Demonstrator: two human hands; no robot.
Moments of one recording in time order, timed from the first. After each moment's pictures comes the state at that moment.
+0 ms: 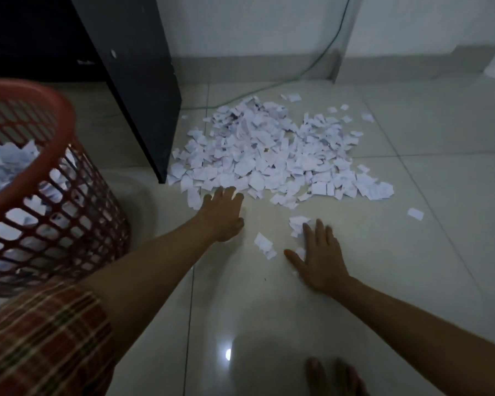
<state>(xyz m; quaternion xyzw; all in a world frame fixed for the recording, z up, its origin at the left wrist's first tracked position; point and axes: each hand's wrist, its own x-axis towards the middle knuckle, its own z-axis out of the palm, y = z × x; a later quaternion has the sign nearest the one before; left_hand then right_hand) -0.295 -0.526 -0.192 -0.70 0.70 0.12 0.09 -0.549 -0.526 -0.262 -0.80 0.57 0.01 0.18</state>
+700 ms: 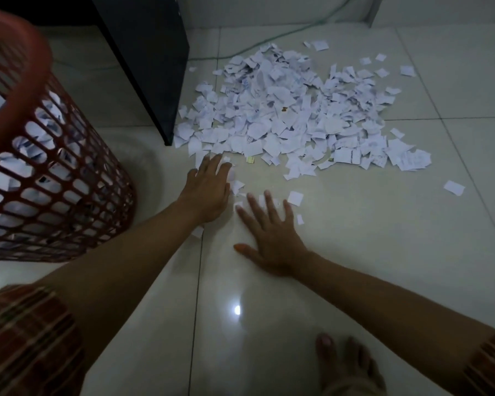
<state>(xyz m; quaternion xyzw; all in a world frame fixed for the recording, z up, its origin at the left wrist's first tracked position) -0.254 -0.501 -0.231 -0.75 0.66 0.11 -0.02 -0.457 -0.497 -0.281 -0.95 0.31 0.00 0.11</state>
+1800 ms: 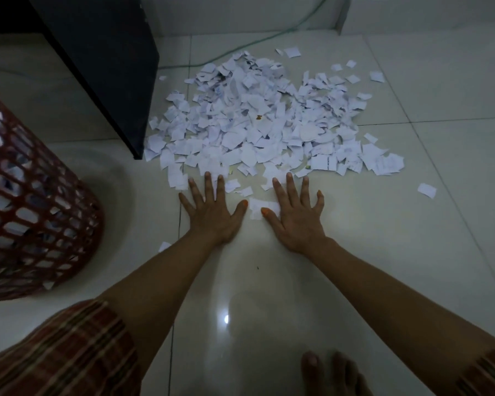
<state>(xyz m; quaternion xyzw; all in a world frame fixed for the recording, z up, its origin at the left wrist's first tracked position) -0.313 -0.527 -0.287 -0.82 0.54 0.17 0.00 -0.504 -0.575 -0.294 -0.84 0.52 -0.02 0.12</state>
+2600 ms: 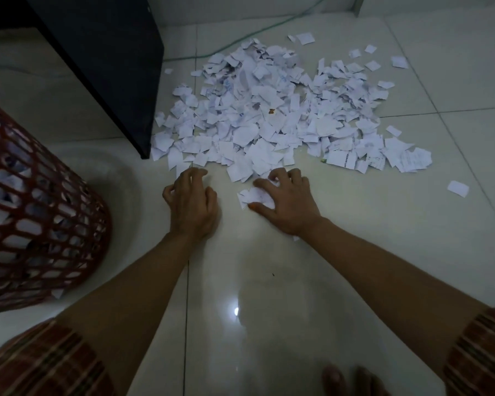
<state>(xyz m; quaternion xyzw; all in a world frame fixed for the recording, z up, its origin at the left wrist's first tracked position) -0.255 -0.523 -0.285 -0.79 0.56 0.02 -0.26 -0.459 -0.609 -0.301 -0.90 0.40 -0.17 0.05</state>
